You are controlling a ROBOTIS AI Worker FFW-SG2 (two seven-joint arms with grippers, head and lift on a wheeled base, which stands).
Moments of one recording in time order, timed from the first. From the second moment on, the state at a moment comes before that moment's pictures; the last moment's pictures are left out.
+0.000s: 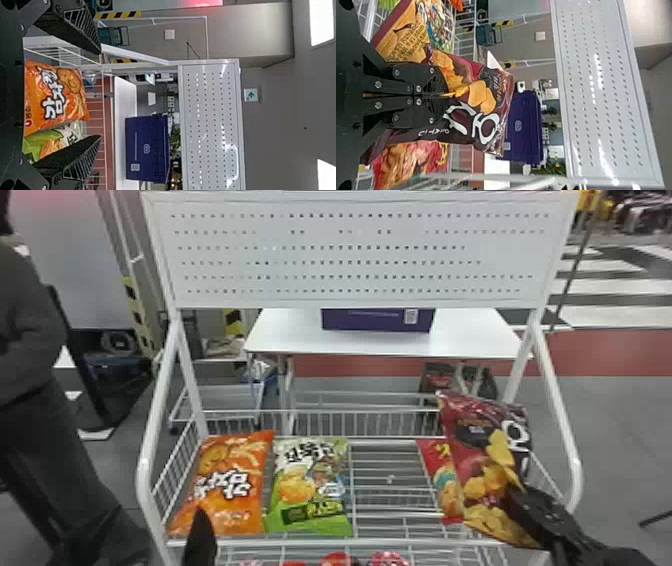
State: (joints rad) left arm 0.81 0.27 -0.10 -2.47 0.04 0.04 0.31; right arm 0.58 -0.38 -0.08 -2.34 -0.44 0.31 0.03
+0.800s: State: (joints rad) left arm 0.80 0.27 -0.10 -2.45 0.06 0.05 0.31; right arm 0.78 -0.40 -0.25 -2.30 -0.53 0.03 0.07
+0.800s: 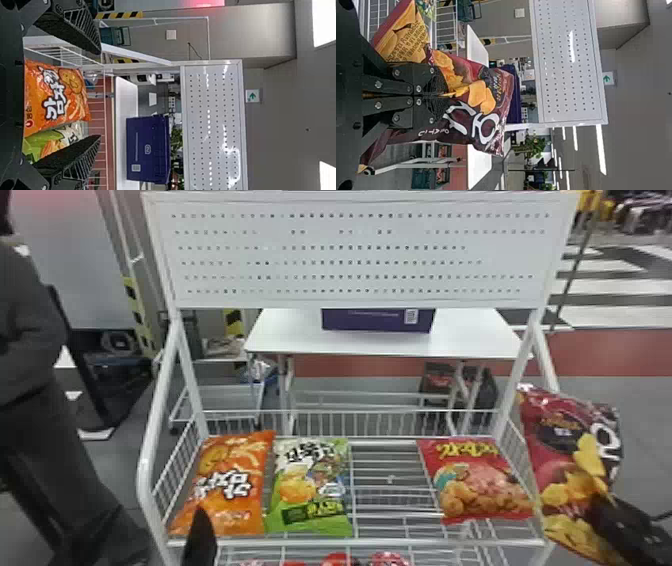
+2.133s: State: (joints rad) left arm 0.80 0.27 -0.09 -2.47 0.06 0.05 0.31; right arm 0.78 -0.40 -0.23 -2.31 -0.50 0.00 0.08
